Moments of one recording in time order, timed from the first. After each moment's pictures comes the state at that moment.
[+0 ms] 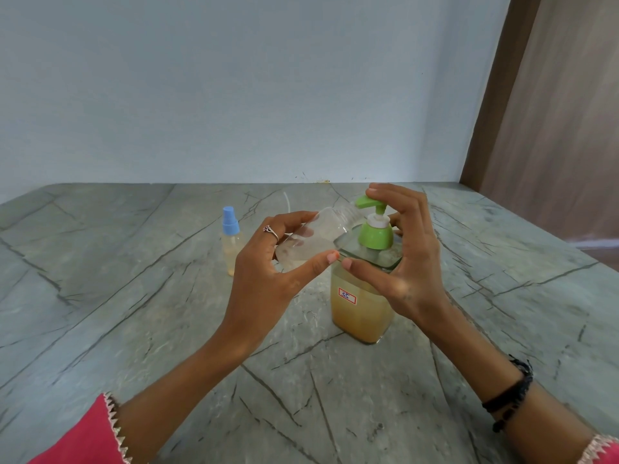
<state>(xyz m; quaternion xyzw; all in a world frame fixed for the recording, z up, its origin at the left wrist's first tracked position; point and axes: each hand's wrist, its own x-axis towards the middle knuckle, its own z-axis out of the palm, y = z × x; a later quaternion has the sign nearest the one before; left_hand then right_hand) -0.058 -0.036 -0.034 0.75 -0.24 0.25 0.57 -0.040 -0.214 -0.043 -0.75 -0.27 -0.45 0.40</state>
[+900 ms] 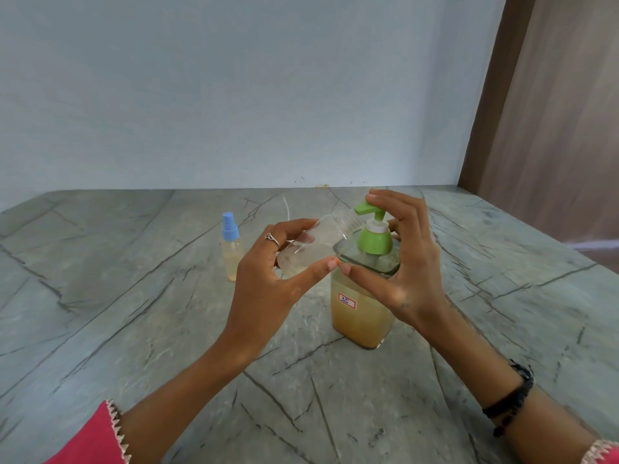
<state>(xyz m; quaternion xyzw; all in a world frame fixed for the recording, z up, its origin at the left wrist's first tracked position) -0.060 -0.038 -0.034 0.75 -0.23 0.24 0.57 -0.042 -0.214 -0.044 -0.76 -0.26 -0.46 0.38</state>
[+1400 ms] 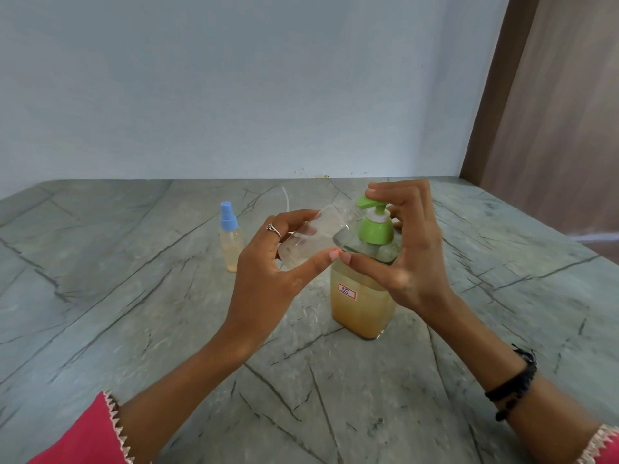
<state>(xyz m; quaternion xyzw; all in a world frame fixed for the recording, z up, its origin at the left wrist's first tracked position) -0.062 -0.041 -0.035 0.74 -0.23 0.24 0.58 -0.039 -0.216 -0.040 -0.76 -0.27 -0.45 0.40</state>
